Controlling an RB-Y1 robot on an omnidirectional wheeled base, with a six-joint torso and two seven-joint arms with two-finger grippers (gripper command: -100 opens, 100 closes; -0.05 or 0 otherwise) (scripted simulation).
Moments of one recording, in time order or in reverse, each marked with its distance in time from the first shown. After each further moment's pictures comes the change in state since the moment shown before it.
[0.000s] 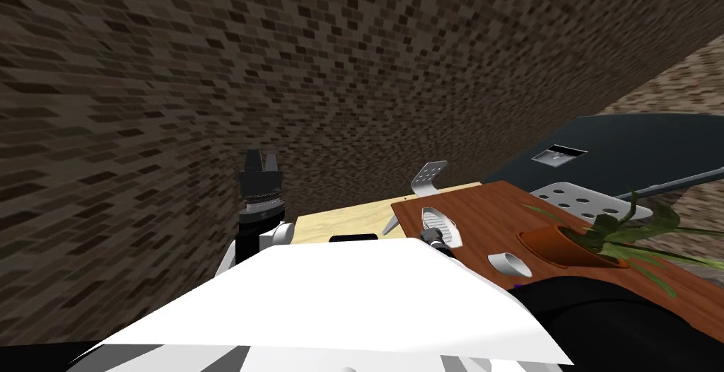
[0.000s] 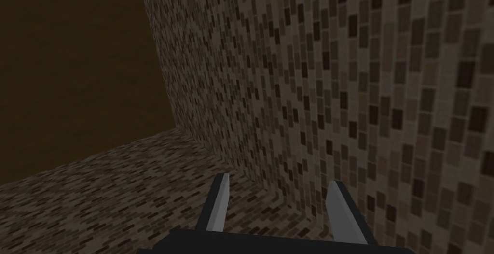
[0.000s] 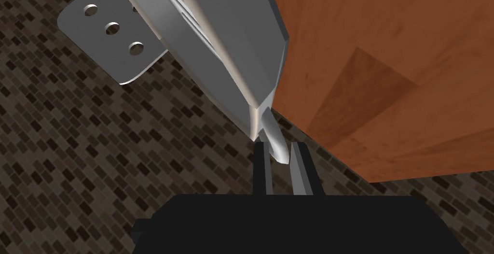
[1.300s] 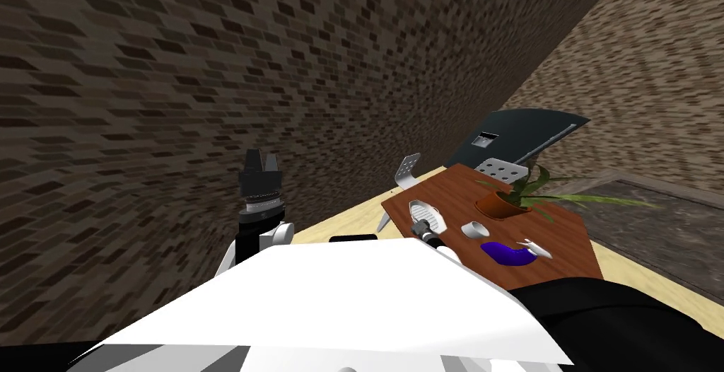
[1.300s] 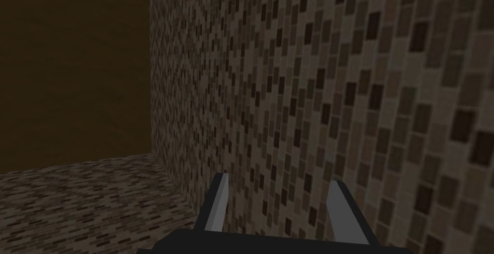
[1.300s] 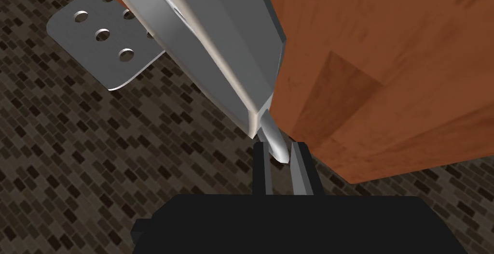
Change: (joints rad) left arm 0.000 0.000 0.000 0.000 0.000 0.000 0.000; right arm -0.087 0.038 -0.048 -0.015 0.307 -0.248 -0.098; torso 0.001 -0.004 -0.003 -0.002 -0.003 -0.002
